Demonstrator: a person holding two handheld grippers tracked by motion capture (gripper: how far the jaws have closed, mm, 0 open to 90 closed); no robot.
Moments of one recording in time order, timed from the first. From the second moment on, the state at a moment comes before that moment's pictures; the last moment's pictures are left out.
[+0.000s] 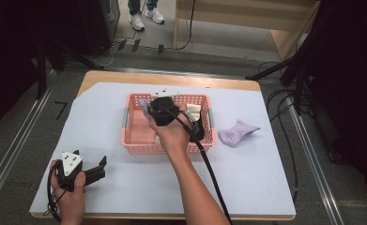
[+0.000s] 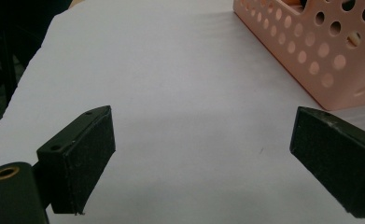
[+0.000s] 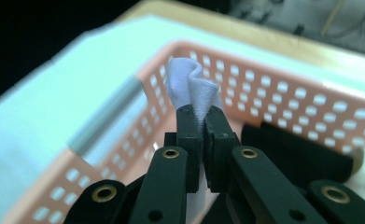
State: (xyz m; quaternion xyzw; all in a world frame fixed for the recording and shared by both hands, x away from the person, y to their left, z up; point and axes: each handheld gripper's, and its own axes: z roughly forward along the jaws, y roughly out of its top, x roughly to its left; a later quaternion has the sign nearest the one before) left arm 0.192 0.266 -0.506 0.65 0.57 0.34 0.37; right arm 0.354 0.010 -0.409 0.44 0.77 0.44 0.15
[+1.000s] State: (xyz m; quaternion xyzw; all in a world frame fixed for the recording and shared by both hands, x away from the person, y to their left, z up) left arm 0.192 0.265 -0.506 0.65 0.56 0.34 0.37; right arm 0.340 -0.075 -0.365 0.43 0.66 0.55 0.27
